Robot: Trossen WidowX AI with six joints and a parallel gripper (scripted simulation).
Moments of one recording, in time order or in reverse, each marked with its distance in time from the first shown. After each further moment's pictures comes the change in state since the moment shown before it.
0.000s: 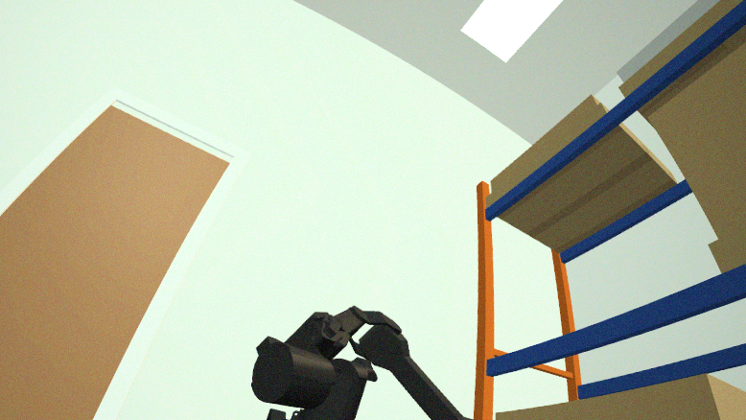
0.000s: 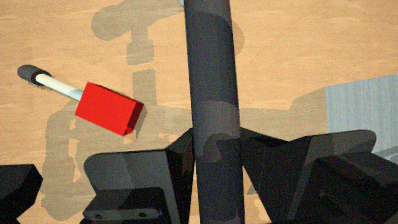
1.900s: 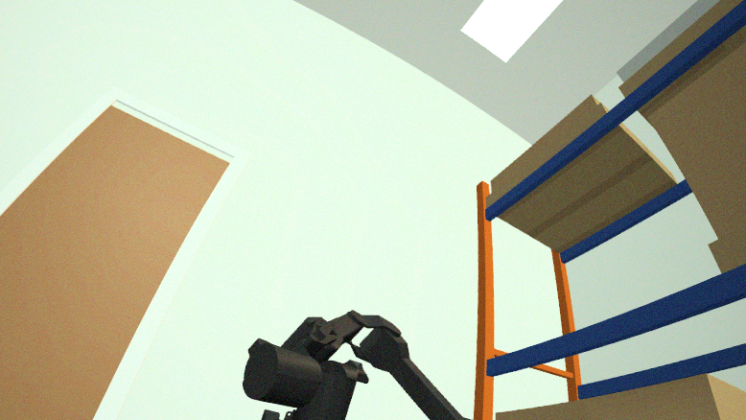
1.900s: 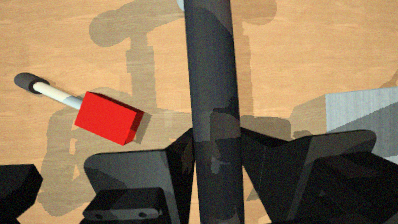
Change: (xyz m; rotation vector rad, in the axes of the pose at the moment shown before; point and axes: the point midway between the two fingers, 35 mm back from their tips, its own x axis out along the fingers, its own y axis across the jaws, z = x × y) arm 0.005 0.001 0.018 0.000 0.015 -0.005
